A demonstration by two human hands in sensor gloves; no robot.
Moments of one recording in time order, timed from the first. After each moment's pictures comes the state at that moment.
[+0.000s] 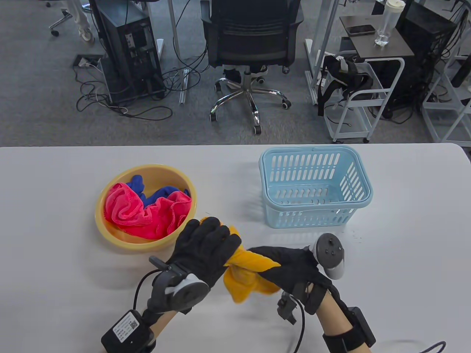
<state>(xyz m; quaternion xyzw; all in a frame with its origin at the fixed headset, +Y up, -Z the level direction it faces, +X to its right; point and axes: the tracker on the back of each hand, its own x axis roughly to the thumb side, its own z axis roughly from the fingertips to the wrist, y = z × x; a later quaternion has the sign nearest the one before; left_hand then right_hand) -0.143 -0.621 -0.252 0.31 -0.23 0.14 0.91 0.137 -0.681 -0.293 0.29 -0.10 0.80 0.51</state>
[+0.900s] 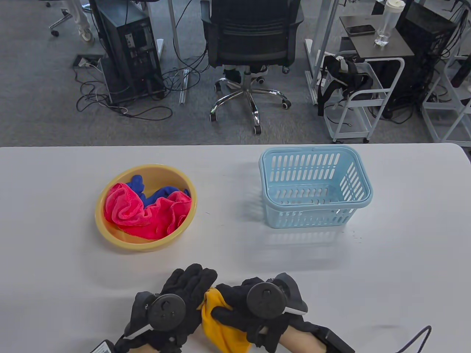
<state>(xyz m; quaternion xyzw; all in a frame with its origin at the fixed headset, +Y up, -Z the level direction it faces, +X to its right) -0.176 -0.721 -0.211 -0.01 -0.25 0.18 0.95 0.040 -0.706 -0.235 0.36 0.01 0.88 0.30</state>
